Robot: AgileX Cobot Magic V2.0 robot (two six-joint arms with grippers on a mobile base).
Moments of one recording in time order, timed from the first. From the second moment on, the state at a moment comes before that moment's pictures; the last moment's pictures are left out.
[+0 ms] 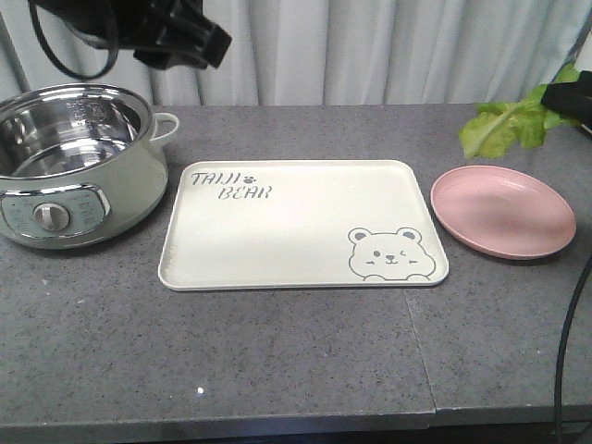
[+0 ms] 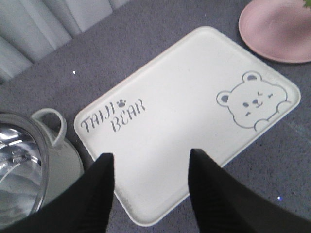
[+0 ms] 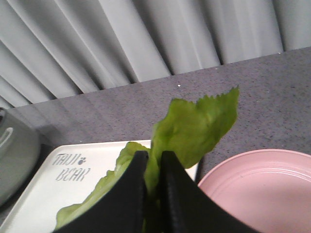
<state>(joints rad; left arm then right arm) -0.60 1.60 -2.03 0.13 1.28 0.04 -0.38 1.54 -1.20 1.40 0.80 -1.16</state>
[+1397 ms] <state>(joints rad) -0.60 1.60 -1.89 0.13 1.27 0.04 -0.36 1.95 -1.45 0.89 0.63 -0.84</state>
